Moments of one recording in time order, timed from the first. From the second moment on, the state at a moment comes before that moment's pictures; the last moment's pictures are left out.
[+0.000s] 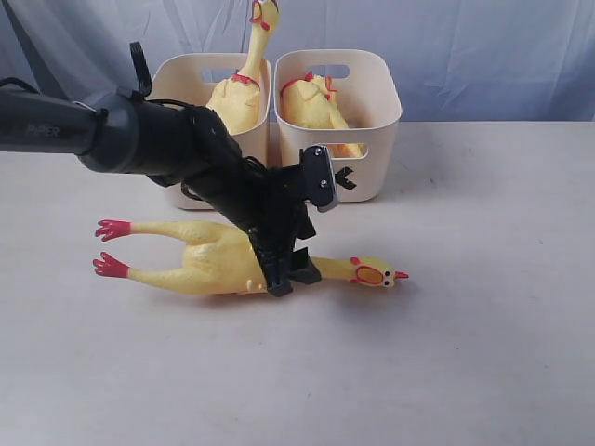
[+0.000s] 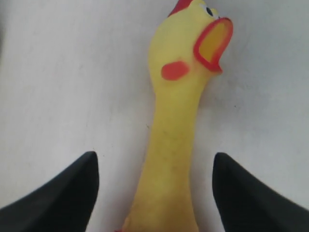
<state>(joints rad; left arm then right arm) -0.57 2.08 -1.35 -0.73 0.59 1.50 0.54 0.17 -0.76 -0.21 1.03 0.26</state>
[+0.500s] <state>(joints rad) -0.59 2.14 -1.37 -0.68 0.61 1.53 0.54 0.17 -0.76 -0.21 1.03 0.26</state>
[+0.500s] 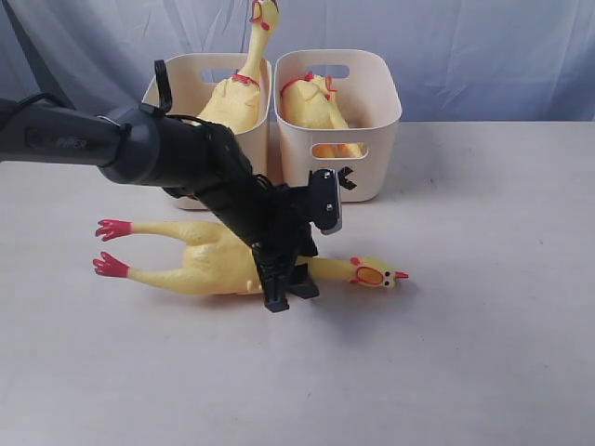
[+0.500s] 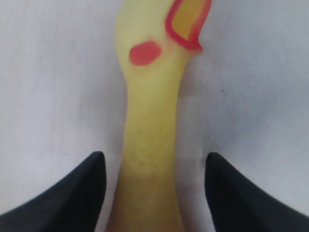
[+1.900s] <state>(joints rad) -0.59 2.00 -1.37 -0.71 0.57 1.37 0.54 0.17 -0.76 -0.21 1.03 0.26</state>
